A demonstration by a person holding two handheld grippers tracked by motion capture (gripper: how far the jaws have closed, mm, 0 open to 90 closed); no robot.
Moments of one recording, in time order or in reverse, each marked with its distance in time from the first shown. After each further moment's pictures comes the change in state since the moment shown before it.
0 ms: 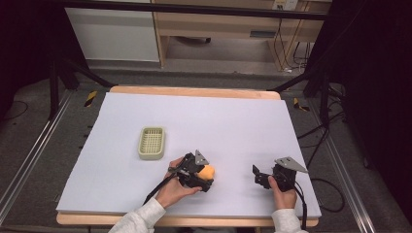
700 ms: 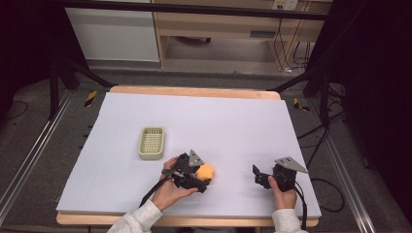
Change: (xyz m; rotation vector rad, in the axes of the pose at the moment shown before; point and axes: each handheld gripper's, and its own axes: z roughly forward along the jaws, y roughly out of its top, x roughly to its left) left arm 0.000 -0.004 -0.021 -0.055 0.018 -0.019; right arm 0.000 0.000 0.000 -0.005 -0.001 0.001
